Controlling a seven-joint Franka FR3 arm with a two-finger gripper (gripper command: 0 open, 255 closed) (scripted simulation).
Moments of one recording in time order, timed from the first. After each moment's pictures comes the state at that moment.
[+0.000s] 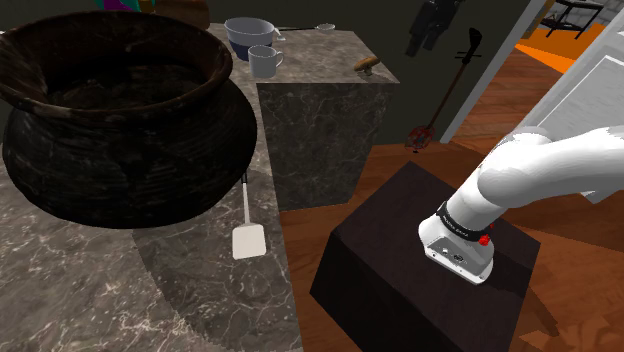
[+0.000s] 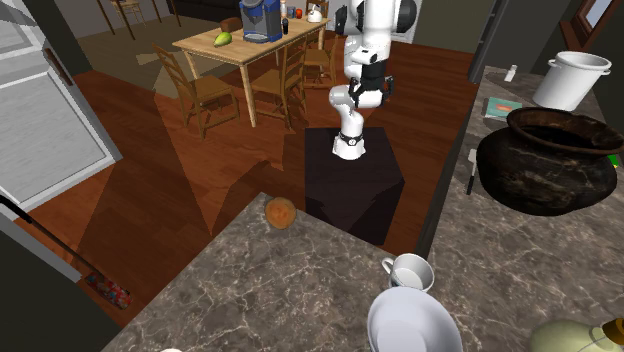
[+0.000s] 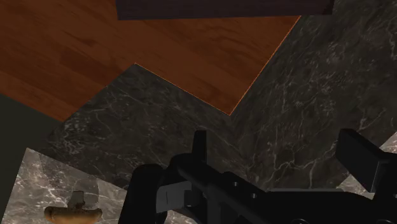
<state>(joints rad) -0.02 -0.81 -0.03 -2.33 0.02 1.58 -0.05</state>
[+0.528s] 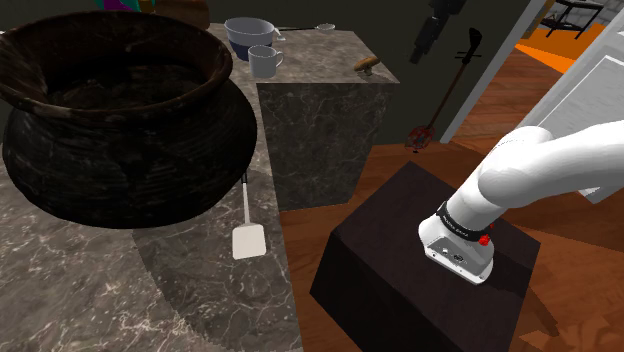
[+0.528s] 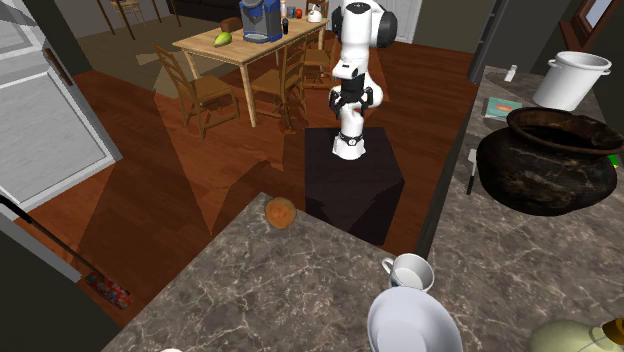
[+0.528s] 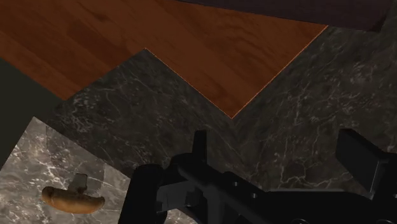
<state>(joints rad) 0.00 -0.75 -0.18 -2.37 -0.09 1.69 -0.32</state>
